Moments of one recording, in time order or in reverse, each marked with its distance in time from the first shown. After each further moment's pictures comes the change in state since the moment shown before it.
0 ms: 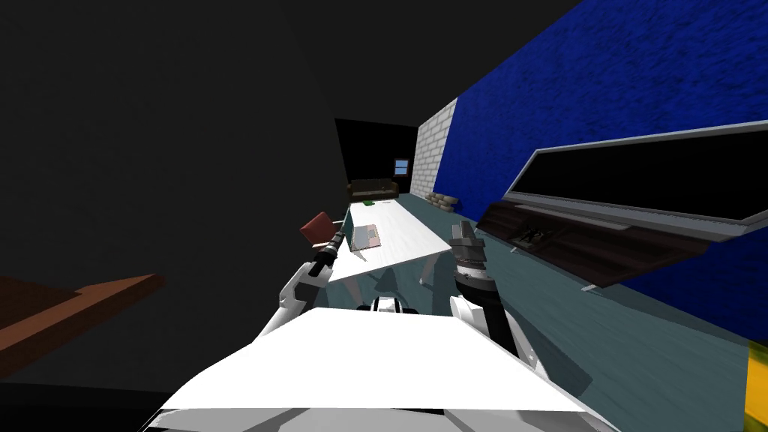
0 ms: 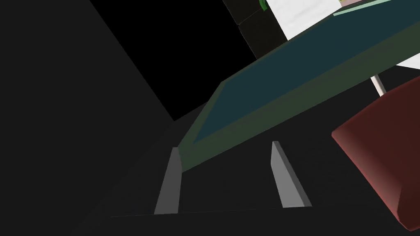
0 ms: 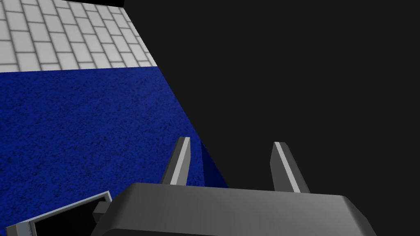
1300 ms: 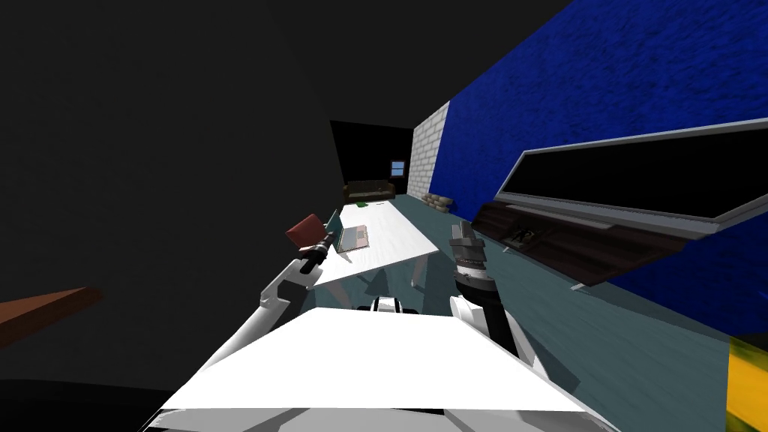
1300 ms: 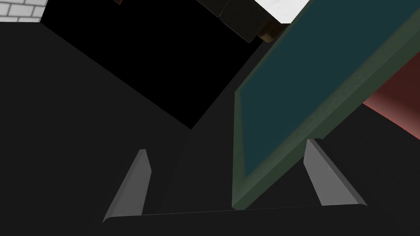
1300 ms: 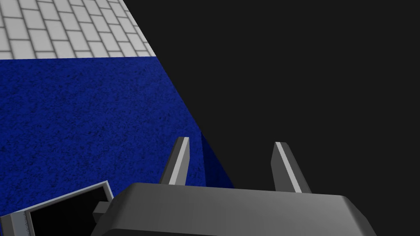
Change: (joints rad) left arm 0.026 0.181 0.014 -0.052 -0.055 0.192 -0.089; right arm 0.000 0.000 0.000 0.000 0.000 0.000 0.000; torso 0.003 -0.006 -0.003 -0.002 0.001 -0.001
